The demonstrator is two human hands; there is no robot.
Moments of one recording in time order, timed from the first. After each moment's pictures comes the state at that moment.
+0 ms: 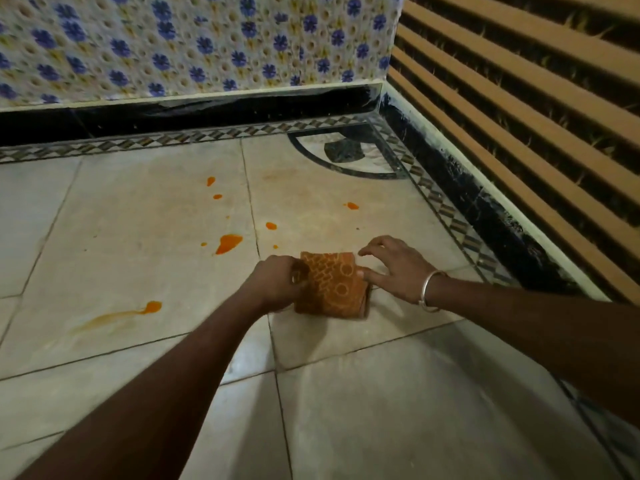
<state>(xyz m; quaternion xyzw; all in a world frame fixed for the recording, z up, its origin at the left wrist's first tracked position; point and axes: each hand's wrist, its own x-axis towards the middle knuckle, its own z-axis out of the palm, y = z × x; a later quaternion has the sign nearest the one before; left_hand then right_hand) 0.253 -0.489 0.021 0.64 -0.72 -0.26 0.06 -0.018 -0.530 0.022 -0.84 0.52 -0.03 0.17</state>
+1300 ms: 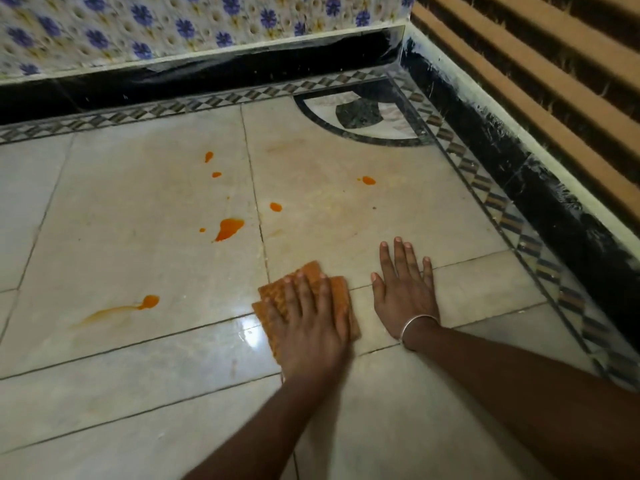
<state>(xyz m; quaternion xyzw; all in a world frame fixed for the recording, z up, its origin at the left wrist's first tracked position) 0.176 -0.415 -0.069 0.75 -0.65 -0.10 0.01 0.015 -0.499 -0.084 -0.74 0.67 -0.04 0.04</state>
